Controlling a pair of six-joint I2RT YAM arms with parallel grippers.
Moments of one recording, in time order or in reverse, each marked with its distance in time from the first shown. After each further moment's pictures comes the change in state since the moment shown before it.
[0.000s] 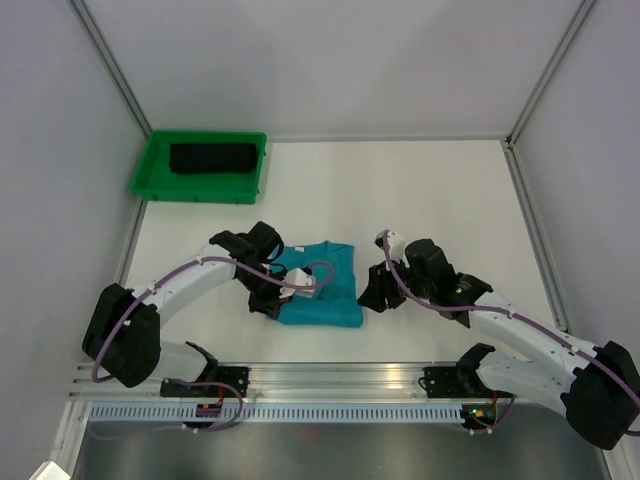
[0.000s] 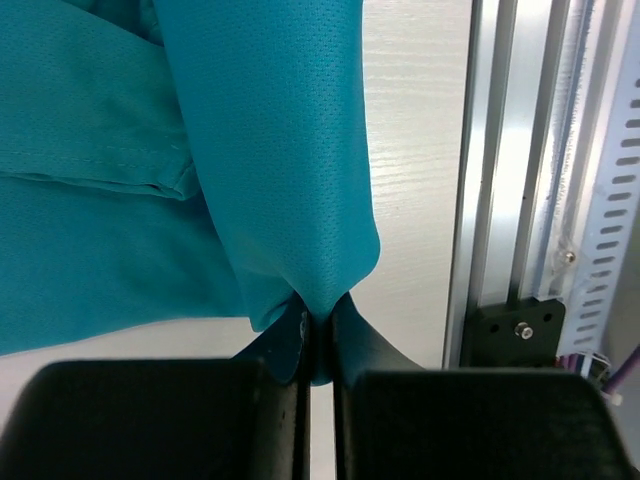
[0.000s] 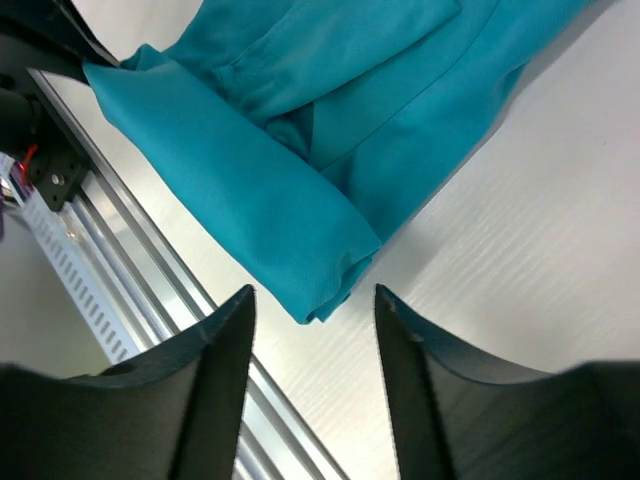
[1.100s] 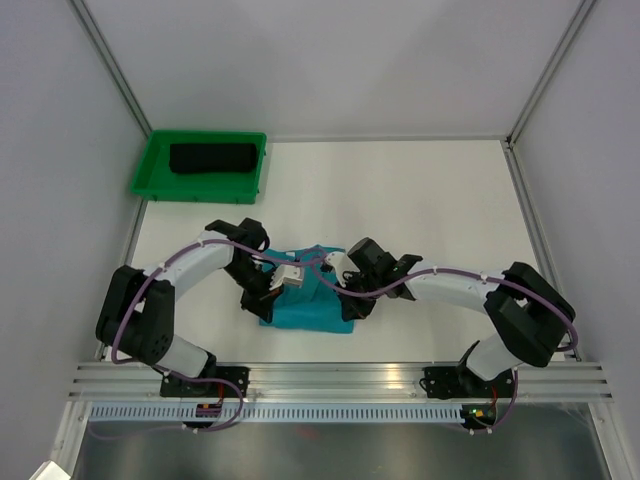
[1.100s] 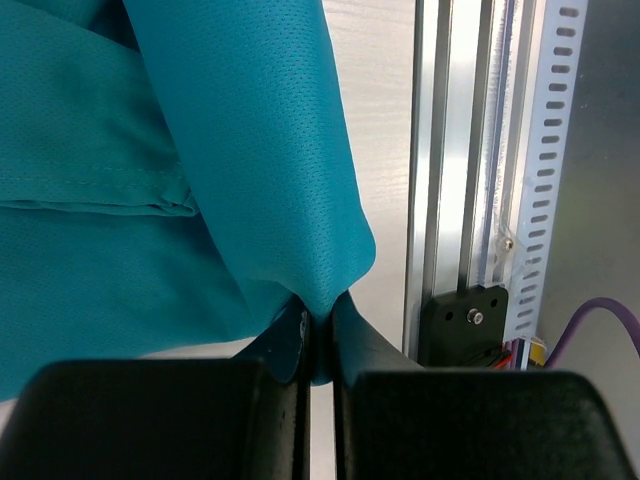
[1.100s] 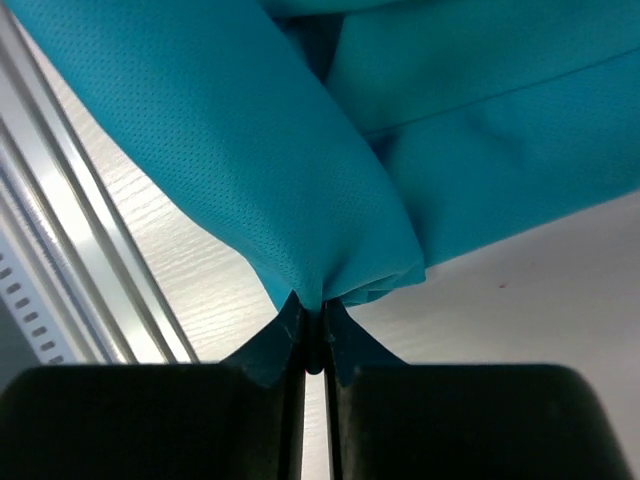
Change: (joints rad) left arm 0.159 0.119 0.039 -0.156 0.157 0.141; right arm 0.159 0.528 0.220 -0.055 -0.050 -0.370
